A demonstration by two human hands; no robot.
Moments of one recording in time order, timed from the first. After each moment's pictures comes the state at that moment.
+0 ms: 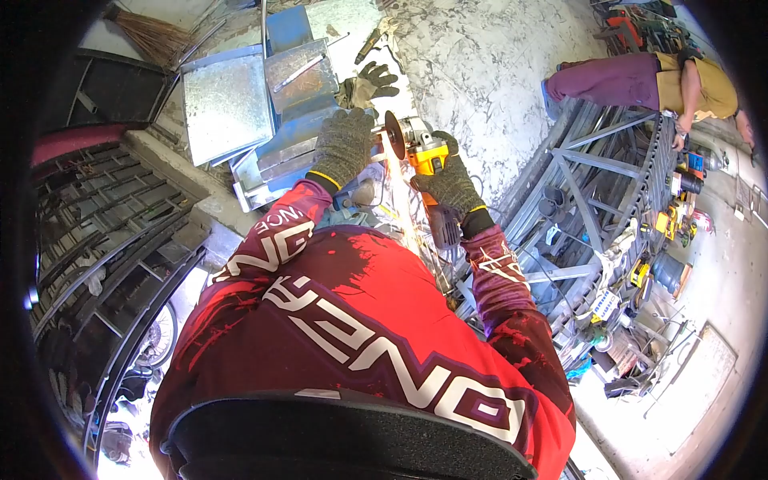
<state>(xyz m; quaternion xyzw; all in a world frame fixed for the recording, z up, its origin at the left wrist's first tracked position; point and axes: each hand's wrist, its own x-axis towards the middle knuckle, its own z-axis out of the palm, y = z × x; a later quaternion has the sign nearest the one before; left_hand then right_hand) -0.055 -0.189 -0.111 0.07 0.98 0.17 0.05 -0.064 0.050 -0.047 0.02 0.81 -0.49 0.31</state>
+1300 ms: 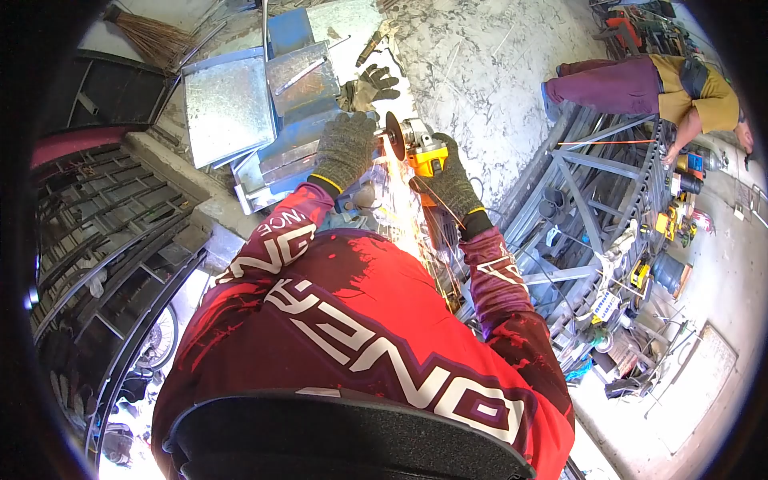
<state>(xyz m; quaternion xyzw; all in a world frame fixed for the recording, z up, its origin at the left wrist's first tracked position) -0.055 -0.189 -0.113 0.06 0.98 0.19 0.05 -0.062 0.049 -0.058 0.00 0.83 -0.48 0.29</state>
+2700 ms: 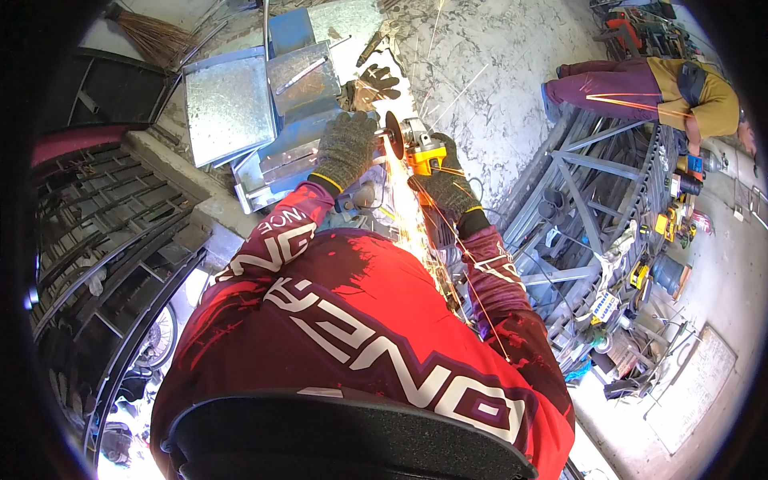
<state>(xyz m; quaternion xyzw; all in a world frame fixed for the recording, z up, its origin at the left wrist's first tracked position) -0.057 -0.190 -0.108 0.07 0.98 0.18 0.07 -0.061 0.051 -0.064 -0.03 0.81 -0.51 0.27</state>
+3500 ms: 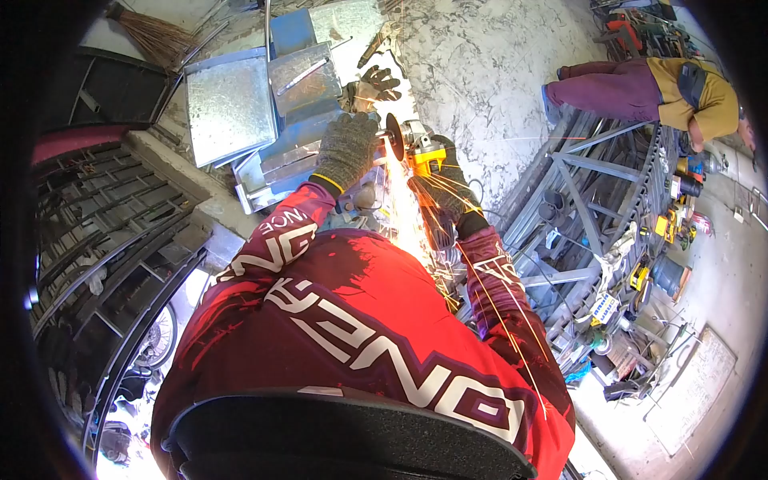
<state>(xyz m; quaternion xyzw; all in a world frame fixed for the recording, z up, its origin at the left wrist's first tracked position) -0.058 -0.189 -0.122 0.07 0.98 0.18 0.07 -0.059 0.046 -0.063 0.02 0.81 -0.51 0.31</state>
